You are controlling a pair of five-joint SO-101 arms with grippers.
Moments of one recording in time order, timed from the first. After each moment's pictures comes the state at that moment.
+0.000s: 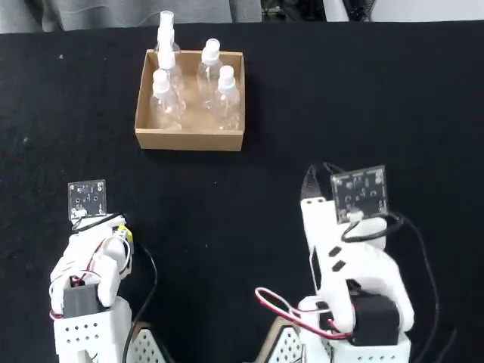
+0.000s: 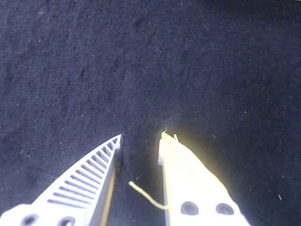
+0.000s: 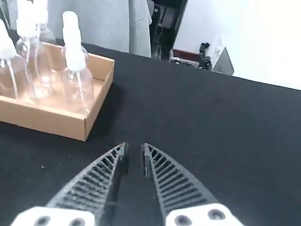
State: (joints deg) left arm -14.6 -103.7 96.1 62.0 -6.0; right arm -0.3 -90.9 61.7 61.4 10.0
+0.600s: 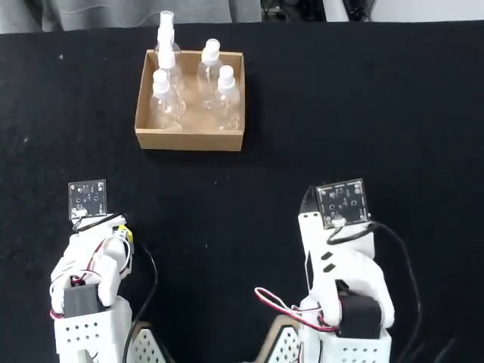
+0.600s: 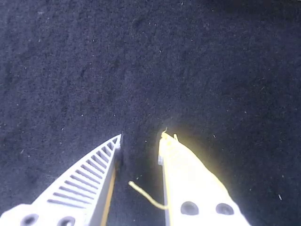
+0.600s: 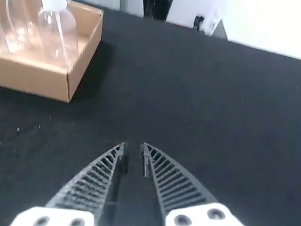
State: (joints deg) left arm -14.6 -103.7 96.1 62.0 -6.0; right arm 2.6 -103.2 79.8 61.4 13.2
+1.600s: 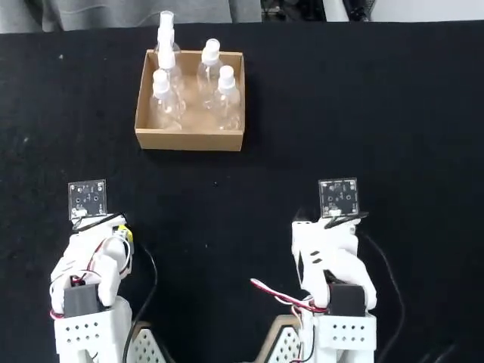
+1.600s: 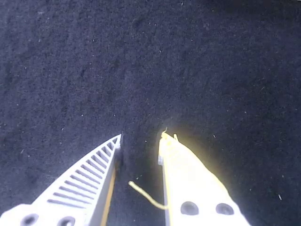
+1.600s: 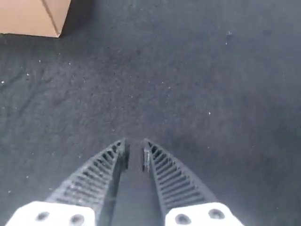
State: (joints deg) left arm -14.6 -103.7 96.1 62.0 -6.0; right arm 2.6 -103.2 96.7 58.3 0.8
